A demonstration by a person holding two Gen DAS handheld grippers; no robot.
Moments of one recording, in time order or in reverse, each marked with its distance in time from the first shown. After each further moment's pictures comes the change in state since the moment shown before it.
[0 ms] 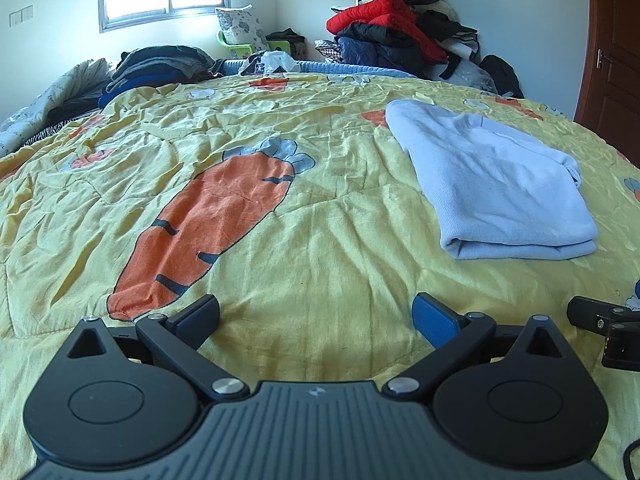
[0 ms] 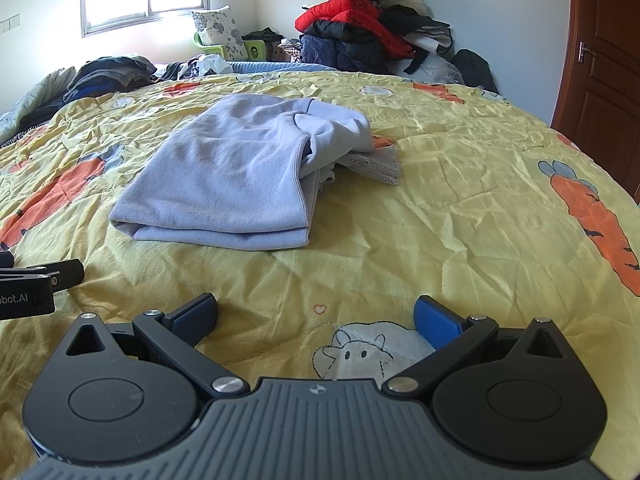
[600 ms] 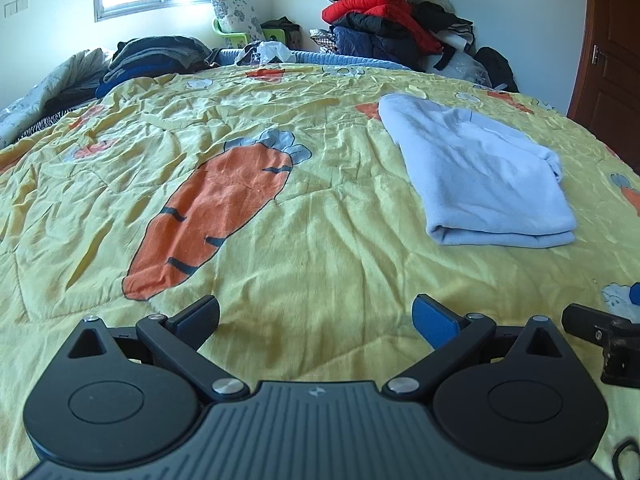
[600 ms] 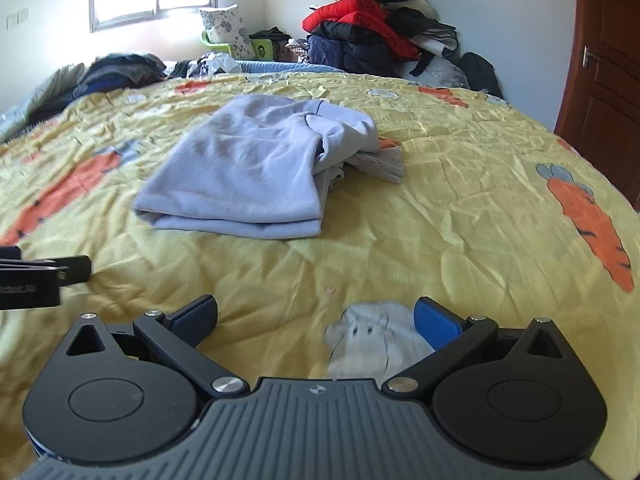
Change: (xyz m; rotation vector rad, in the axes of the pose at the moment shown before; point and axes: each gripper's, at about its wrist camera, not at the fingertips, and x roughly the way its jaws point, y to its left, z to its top) left arm -0.023 0.003 0.001 -0.010 0.047 -0.030; right arm -0.032 0.008 -0.005 0.001 -0.003 0.040
